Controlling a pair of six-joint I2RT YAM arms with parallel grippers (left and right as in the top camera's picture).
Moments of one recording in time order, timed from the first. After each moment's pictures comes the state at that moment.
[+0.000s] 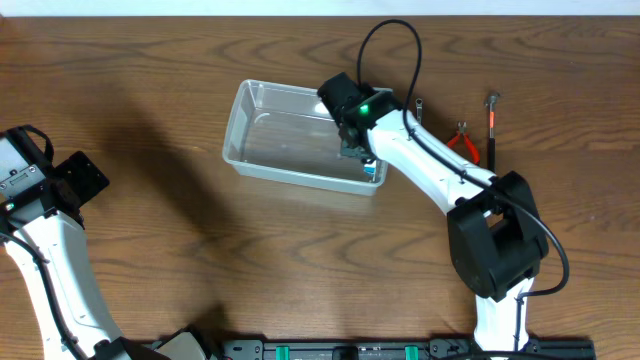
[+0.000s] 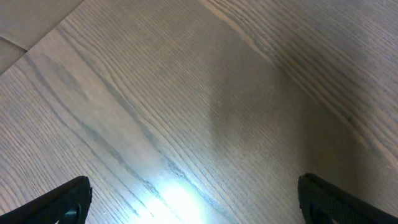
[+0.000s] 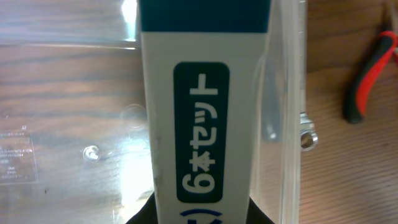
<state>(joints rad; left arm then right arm) 0.59 1.33 1.08 -0.71 -0.16 -0.11 0.58 2.07 1.64 -0.95 0.35 0.72</state>
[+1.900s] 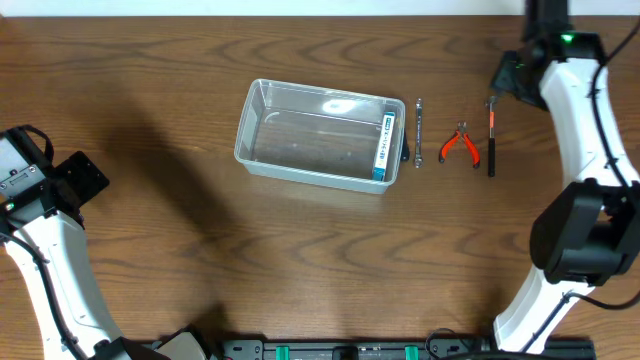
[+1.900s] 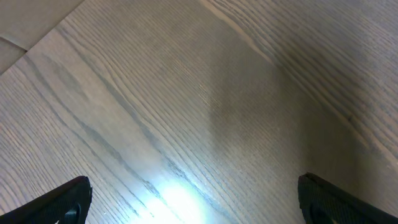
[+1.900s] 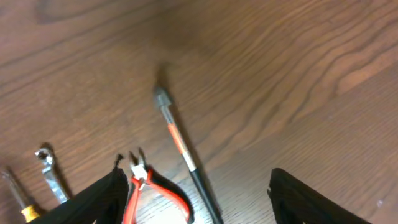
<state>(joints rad) 0.59 1.33 1.08 -0.71 -0.16 -0.11 -0.09 2.02 1.85 -1.02 0.21 0.37</state>
